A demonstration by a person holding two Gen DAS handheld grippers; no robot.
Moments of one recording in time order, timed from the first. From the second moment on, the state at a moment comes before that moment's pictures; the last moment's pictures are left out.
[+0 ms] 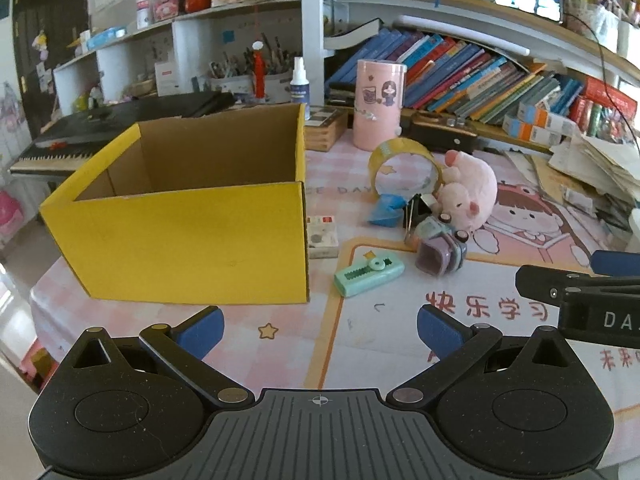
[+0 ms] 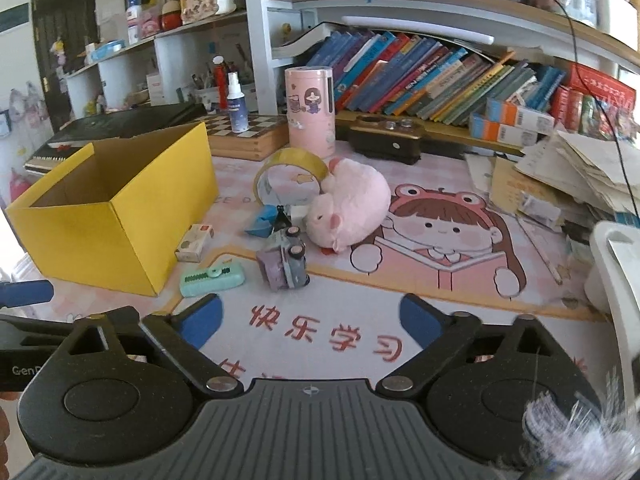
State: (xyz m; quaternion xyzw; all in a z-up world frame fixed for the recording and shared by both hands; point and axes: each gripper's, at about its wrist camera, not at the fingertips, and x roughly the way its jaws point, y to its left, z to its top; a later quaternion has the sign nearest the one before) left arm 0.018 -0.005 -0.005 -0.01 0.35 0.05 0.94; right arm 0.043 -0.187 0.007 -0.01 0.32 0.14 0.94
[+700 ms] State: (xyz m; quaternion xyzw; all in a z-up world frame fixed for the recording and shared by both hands) left arm 0.048 -0.045 -0.013 0.00 0.37 0.07 0.93; right arm 0.124 -0.188 -0.011 -0.04 0.35 0.24 0.91
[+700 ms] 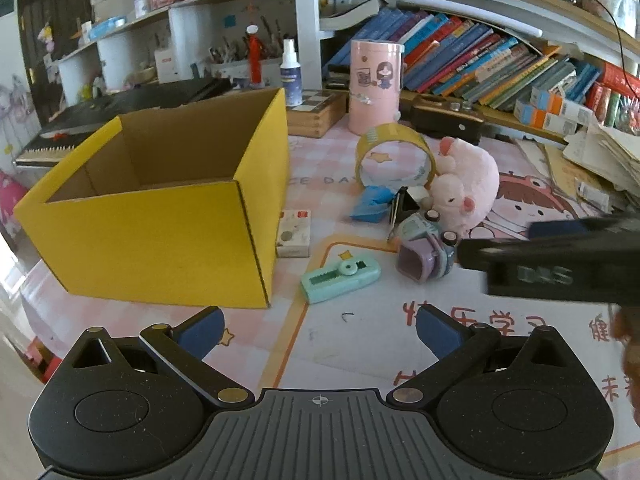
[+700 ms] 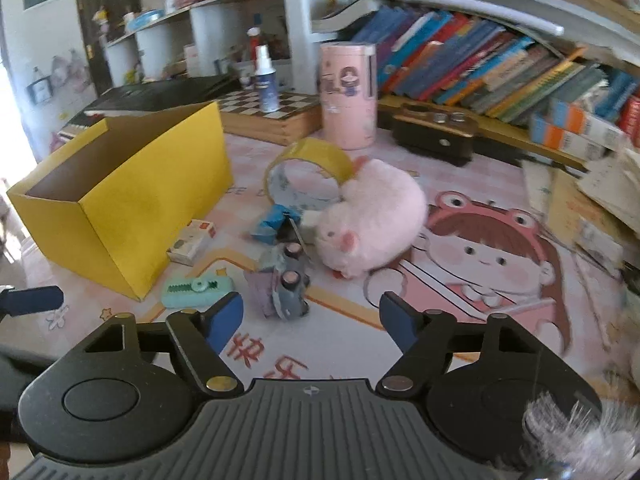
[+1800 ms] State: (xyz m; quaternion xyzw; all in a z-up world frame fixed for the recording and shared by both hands) left arm 0.126 -0.076 -0.049 -0.04 0.40 0.17 0.90; right arm 0.144 -0.232 -0.004 -0.04 0.33 0.28 0.90
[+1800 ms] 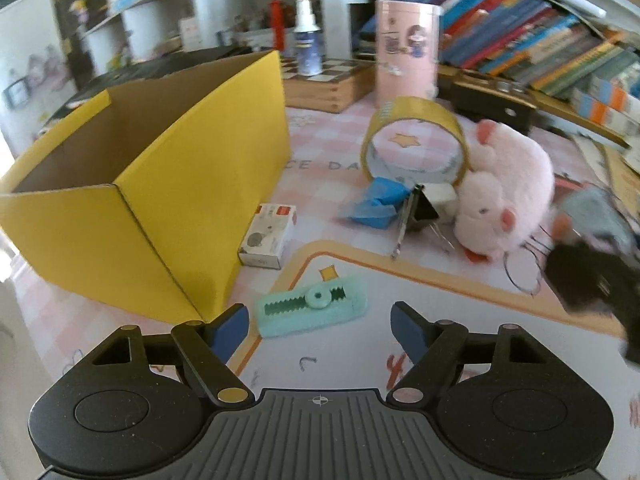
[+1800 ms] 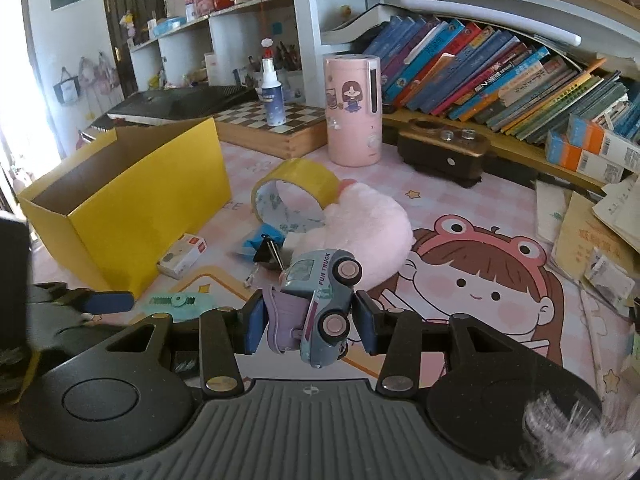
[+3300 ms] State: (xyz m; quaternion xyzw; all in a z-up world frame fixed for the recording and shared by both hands) left arm 0.067 -0.067 -0.019 -0.06 0.37 0.10 0.92; right arm 0.114 -0.239 -0.011 -0.05 0.37 0.28 0.89
